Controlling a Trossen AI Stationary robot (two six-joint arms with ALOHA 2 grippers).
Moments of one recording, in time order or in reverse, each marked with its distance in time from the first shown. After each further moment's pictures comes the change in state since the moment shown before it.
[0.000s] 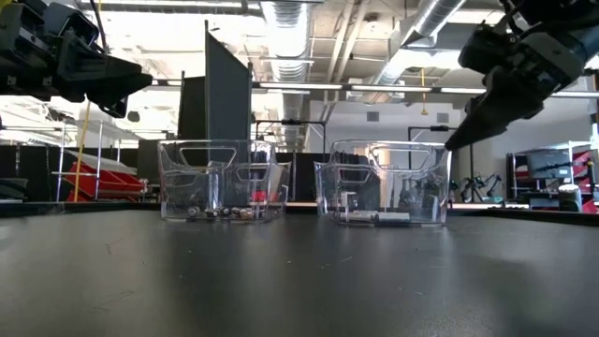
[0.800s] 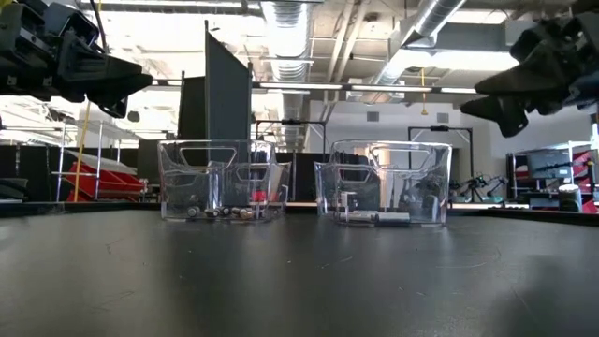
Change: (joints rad) left arm 0.000 0.000 0.000 0.000 -0.002 0.000; right arm -0.080 -0.690 -0.377 0.269 -0.072 -0.059
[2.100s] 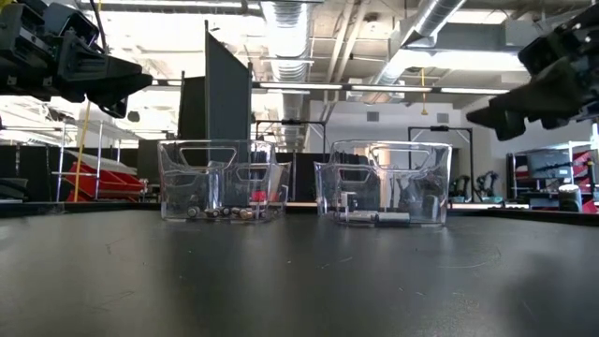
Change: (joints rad) left arm 0.000 0.000 0.000 0.000 0.000 0.000; right arm -0.091 -0.091 -0.064 -0.051 -0.198 -0.190
